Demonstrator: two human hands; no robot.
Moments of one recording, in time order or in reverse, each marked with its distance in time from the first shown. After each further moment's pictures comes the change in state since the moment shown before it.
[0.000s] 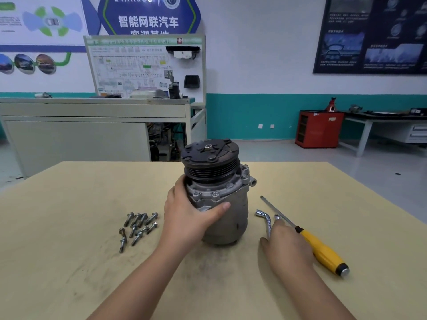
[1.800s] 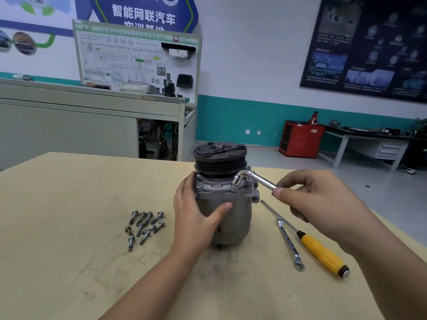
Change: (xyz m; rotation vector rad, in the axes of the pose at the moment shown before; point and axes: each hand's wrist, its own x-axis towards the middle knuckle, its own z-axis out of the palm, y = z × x) left_hand -0.004 -0.021 -0.006 -0.121 0.081 0.104; right_hand -0.057 -0.040 -0.162 0.682 -0.008 -0.236
